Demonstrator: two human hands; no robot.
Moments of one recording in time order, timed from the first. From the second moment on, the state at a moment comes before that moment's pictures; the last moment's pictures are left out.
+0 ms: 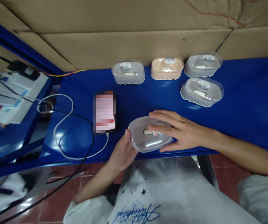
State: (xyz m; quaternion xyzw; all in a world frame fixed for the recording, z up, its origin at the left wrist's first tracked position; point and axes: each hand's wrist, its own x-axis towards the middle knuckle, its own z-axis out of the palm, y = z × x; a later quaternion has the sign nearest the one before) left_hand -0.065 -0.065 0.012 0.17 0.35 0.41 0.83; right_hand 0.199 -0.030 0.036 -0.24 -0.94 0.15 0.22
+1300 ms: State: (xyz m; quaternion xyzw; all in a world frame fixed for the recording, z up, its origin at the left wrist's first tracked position) left_hand -0.066 -0.060 0.016 0.12 0.34 0.45 0.82; right_hand 0.202 -0.022 0.028 -0.23 -0.90 0.28 0.25
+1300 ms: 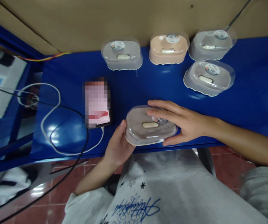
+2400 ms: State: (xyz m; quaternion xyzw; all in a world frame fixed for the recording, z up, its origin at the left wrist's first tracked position) left_hand -0.070 -0.057 0.027 0.22 0.28 0.35 0.87; right_hand 0.209 -0.007 0.043 -0.25 -0.74 0.53 0.32
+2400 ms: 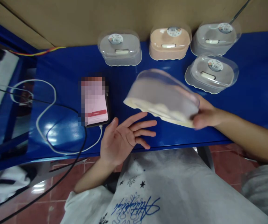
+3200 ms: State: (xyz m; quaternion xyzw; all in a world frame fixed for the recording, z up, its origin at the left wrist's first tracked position) left_hand -0.065 -0.073 0.014 0.30 0.37 0.46 0.75; right_hand 0.212 -0.021 0.034 -0.29 -0.84 0.36 0.29
